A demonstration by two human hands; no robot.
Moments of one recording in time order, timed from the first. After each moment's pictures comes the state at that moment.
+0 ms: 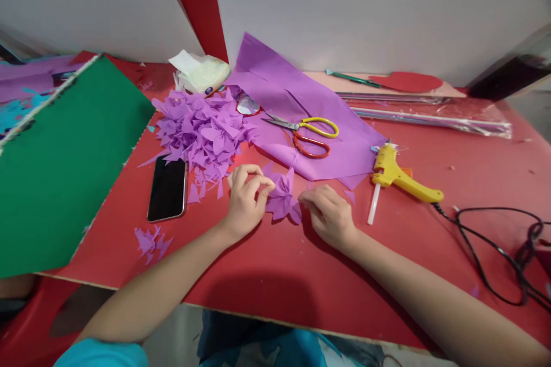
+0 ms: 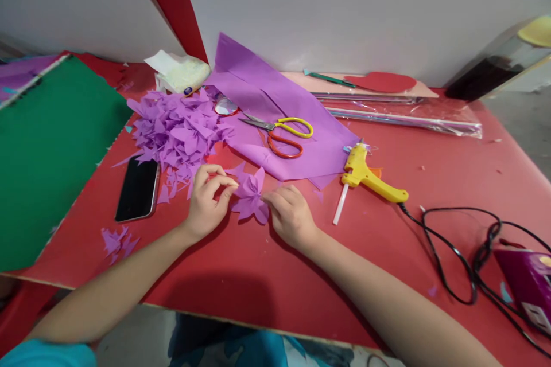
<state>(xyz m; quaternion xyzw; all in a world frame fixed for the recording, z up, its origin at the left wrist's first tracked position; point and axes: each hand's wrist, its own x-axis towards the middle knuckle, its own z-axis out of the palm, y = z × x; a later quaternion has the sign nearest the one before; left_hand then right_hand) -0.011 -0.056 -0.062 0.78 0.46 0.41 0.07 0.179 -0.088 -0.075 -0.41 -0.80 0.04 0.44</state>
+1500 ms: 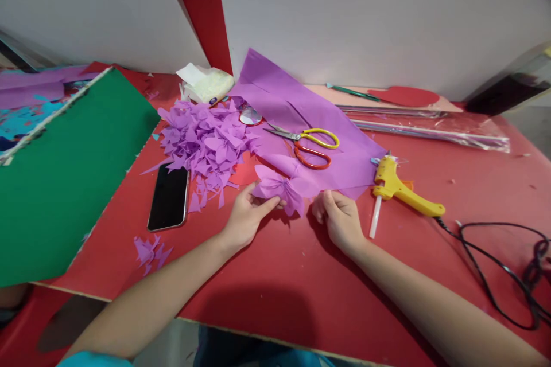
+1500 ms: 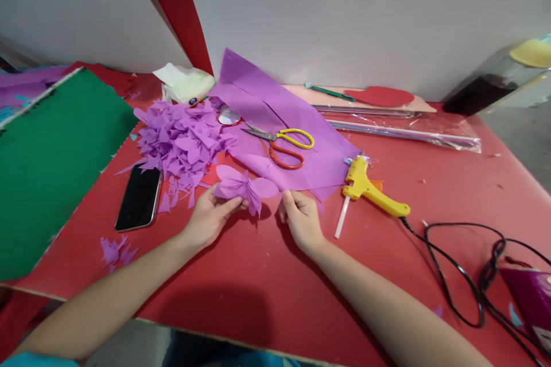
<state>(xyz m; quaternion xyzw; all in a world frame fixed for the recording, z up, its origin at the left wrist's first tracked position) 0.003 -0.060 -0.063 0.38 0.42 0.49 0.66 0.181 -0.080 -0.084 -0.51 -0.50 0.46 0.53</state>
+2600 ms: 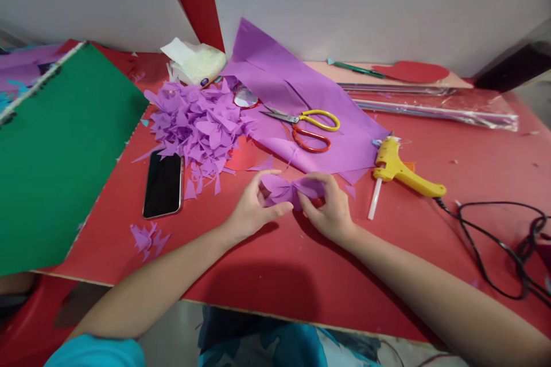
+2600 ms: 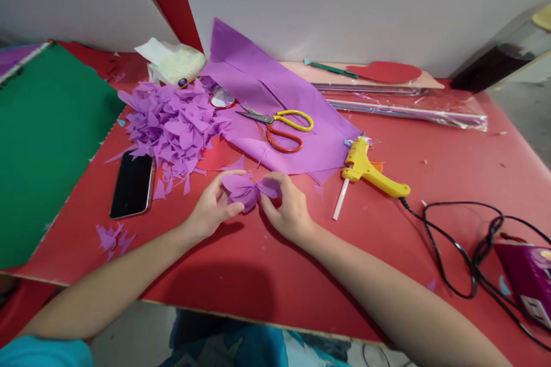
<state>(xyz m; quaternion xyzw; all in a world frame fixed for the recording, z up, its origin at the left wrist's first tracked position) 0.005 -0.071 -0.055 0.50 0.43 0.39 0.64 0.170 -0.091 -0.074 -0.55 -0.68 0.17 0.45</state>
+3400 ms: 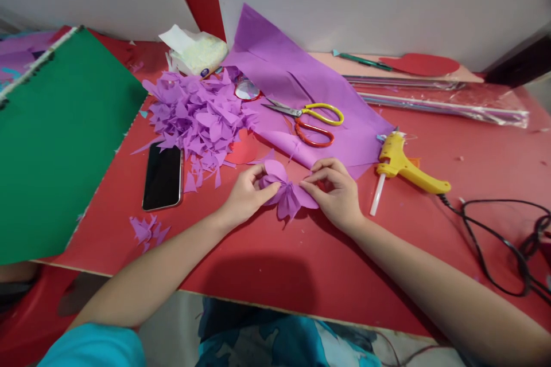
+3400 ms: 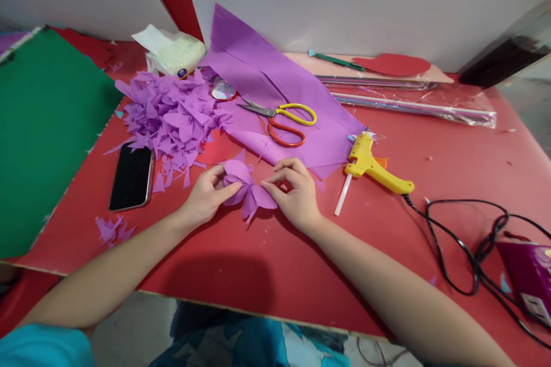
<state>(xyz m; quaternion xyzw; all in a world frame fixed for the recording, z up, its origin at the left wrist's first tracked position) -0.002 -0.057 -0.064 0.55 0.46 0.40 0.58 0.179 -0.078 -0.073 -0.53 -0.65 0.23 0.49</state>
